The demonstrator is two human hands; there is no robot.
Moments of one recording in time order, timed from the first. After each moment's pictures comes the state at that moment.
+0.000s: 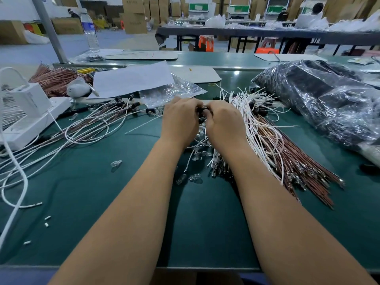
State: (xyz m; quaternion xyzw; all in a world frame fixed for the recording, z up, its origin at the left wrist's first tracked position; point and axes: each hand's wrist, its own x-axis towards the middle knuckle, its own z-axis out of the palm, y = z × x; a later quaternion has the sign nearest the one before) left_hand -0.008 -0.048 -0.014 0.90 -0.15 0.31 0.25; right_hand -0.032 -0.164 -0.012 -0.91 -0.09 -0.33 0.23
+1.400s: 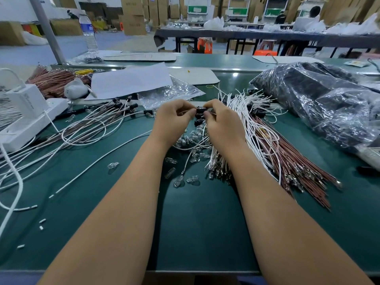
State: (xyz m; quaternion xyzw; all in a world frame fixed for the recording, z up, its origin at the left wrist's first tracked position) left_hand -0.011 -0.030 -0.011 0.82 -0.15 0.19 0.52; right_hand -0.034 -0.169 -0.011 -0.90 -0.09 -0.27 0.34
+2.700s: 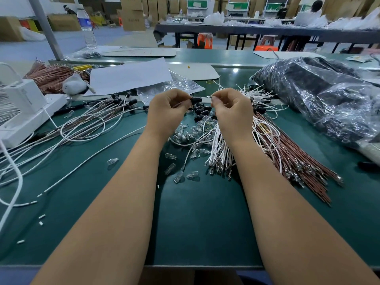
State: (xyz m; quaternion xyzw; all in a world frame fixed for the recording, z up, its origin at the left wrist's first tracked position) left_hand -0.011 -0.023 -0.009 0.77 -0.15 0.21 0.58; right_hand -0.029 -0.174 -0.005 -0.78 -0.05 -0.31 0.55
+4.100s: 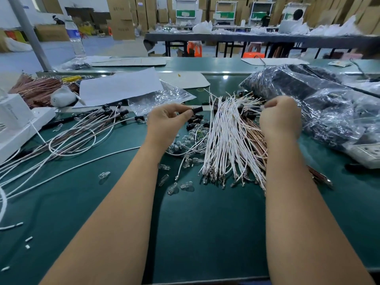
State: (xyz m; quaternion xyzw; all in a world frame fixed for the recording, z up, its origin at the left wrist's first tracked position) left_hand -0.010 -0.034 -0.010 0.73 -0.16 0.14 0.64; right_hand -0.031 -0.264 0.018 -0.86 0.26 -0.31 0.31
